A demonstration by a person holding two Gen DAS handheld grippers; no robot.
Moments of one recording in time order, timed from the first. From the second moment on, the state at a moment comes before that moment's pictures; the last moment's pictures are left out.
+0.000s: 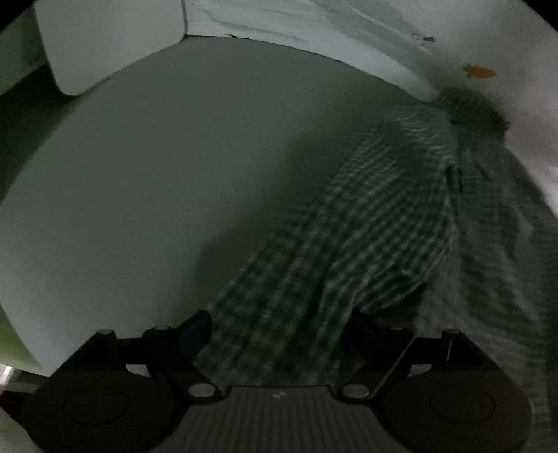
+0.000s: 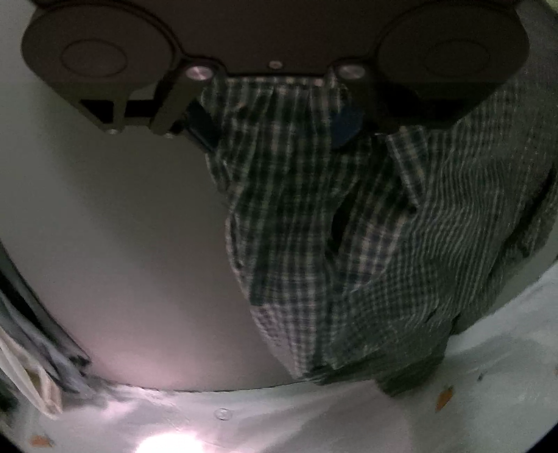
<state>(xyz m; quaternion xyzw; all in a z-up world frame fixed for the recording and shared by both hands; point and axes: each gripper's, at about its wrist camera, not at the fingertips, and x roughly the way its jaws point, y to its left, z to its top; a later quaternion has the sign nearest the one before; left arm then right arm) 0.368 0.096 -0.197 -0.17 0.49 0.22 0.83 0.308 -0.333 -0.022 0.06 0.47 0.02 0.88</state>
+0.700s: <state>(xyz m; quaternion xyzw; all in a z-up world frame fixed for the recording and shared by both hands) 0.362 0.092 -0.200 -0.08 0.51 0.17 0.84 0.288 -0.411 0.024 -0.04 0.36 -0.25 0.90</state>
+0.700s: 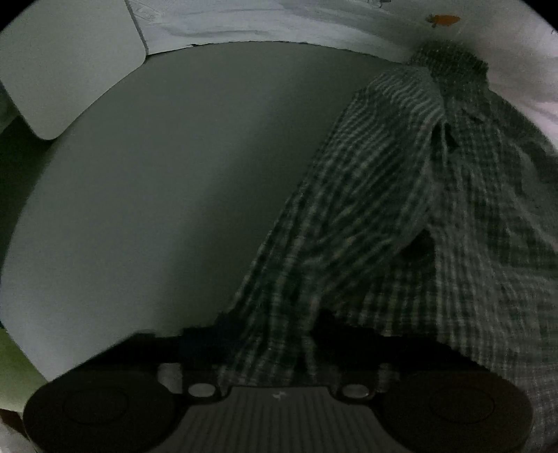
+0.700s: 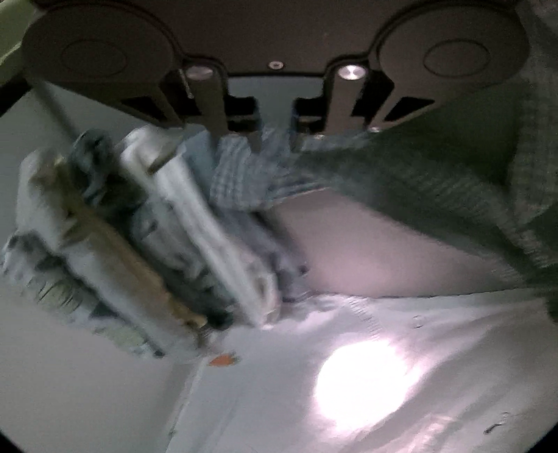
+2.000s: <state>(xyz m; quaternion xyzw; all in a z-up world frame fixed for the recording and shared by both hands) 0.453 0.278 -0.070 -0.07 0.32 0.24 0.91 0.261 -0.309 0.017 0.10 0.41 -0.17 0.89</state>
